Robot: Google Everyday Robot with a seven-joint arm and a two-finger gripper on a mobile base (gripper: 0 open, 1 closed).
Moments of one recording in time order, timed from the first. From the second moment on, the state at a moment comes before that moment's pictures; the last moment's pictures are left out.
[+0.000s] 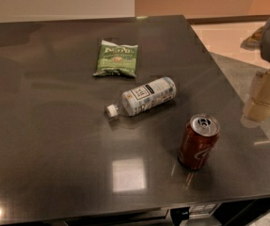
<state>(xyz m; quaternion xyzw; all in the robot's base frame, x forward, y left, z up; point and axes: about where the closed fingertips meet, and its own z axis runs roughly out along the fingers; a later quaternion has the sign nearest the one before) 0.438 -0.217 0.976 -0.60 0.78 -0.03 0.16</state>
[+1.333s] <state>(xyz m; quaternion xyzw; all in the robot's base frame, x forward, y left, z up) 0.420 -0.192 0.955 -0.66 0.73 0.05 0.18</state>
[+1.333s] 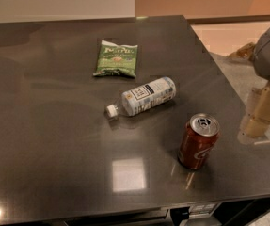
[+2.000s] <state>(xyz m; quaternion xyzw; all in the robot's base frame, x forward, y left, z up) 0.394 -0.159 0.919 -0.70 0.68 0.11 0.19</state>
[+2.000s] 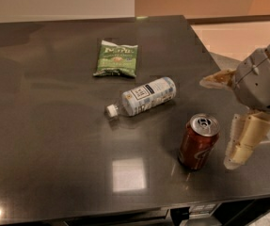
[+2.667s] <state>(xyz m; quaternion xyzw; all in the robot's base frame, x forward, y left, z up) 0.380 -0.143 0.897 -0.72 0.65 0.15 0.20</state>
